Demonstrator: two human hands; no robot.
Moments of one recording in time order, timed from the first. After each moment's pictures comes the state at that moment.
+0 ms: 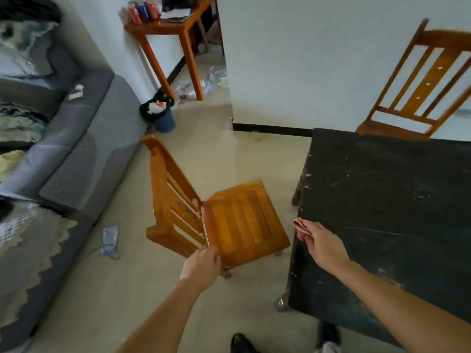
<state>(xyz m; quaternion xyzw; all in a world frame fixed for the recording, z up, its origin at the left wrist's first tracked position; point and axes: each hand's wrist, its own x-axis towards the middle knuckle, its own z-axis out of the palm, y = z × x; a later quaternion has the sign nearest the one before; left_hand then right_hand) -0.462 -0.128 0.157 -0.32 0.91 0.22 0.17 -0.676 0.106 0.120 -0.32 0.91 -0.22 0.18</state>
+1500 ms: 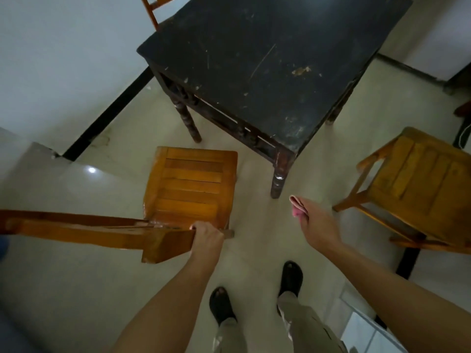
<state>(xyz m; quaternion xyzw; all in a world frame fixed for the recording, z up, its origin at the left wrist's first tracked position) -0.445 -0.272 0.049 0.41 0.78 -0.43 0.20 -0.324 -0.032 0.014 0.29 0.88 -0.37 0.03</state>
